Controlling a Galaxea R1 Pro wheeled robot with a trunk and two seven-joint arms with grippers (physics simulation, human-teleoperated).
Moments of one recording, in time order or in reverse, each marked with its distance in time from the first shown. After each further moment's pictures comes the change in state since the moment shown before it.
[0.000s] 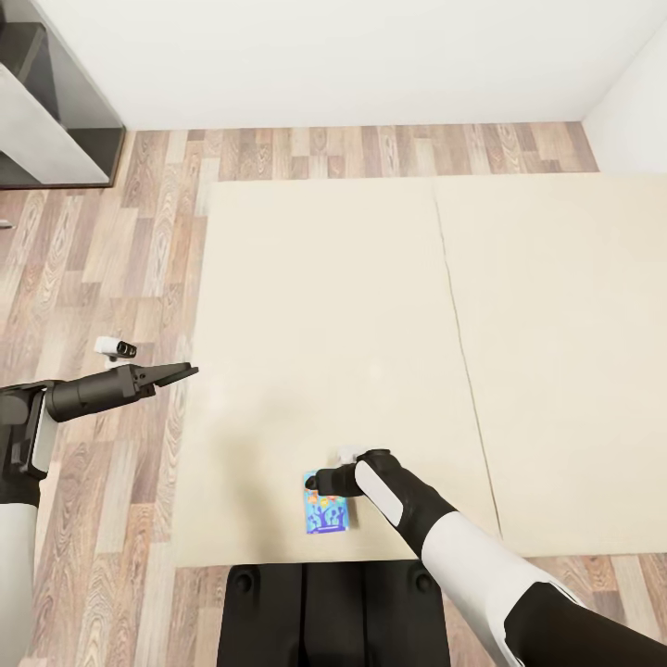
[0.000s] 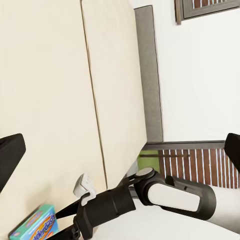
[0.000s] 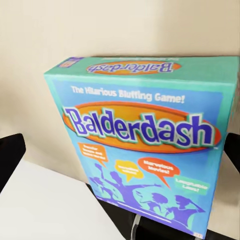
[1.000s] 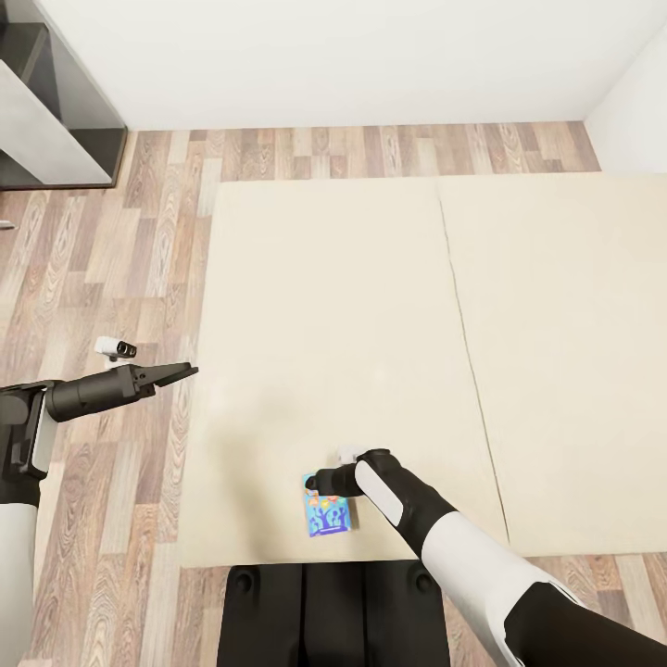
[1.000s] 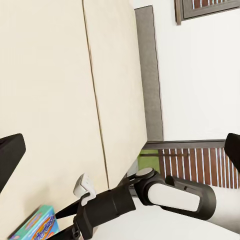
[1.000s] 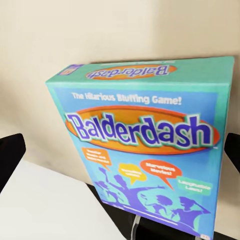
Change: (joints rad) left arm 0.000 0.000 0.000 0.000 0.000 0.000 0.000; right arm 0.000 0.000 -0.001 0.000 -0.001 0.002 -0.001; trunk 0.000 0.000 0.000
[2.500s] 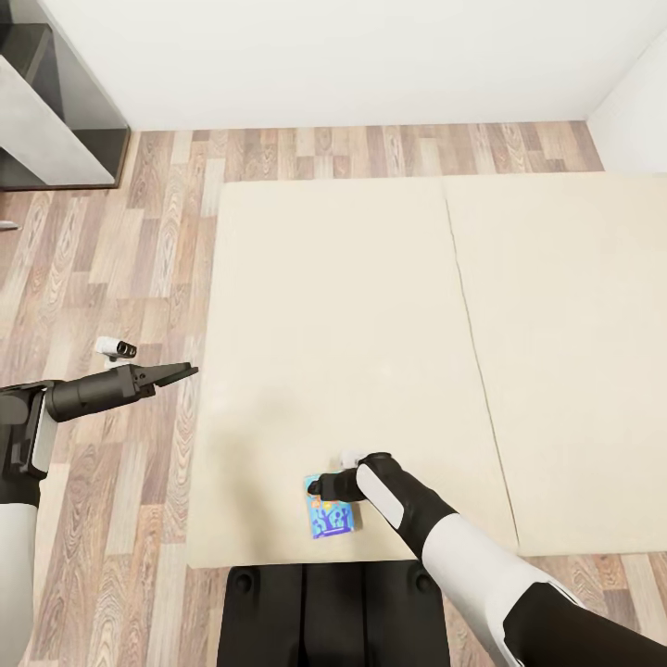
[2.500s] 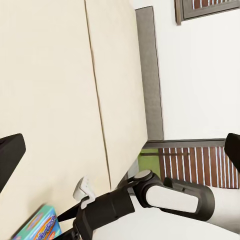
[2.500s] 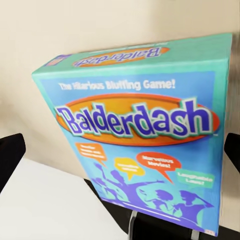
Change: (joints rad) left arm 0.000 0.000 0.000 0.000 0.000 0.000 0.000; right arm 0.003 0.000 0.000 0.027 -0.004 0.001 -0.004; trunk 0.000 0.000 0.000
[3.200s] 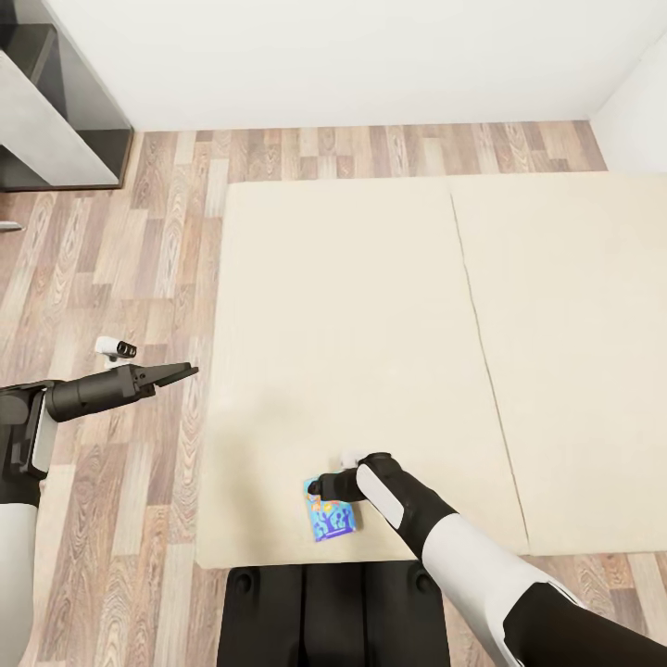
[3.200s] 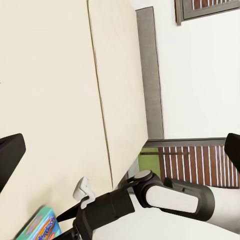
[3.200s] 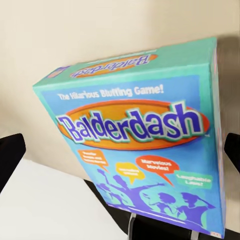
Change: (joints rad) left arm 0.000 0.000 0.000 0.000 0.000 0.000 0.000; right arm 0.000 0.000 0.000 0.000 0.002 -0.001 0.000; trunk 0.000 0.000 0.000
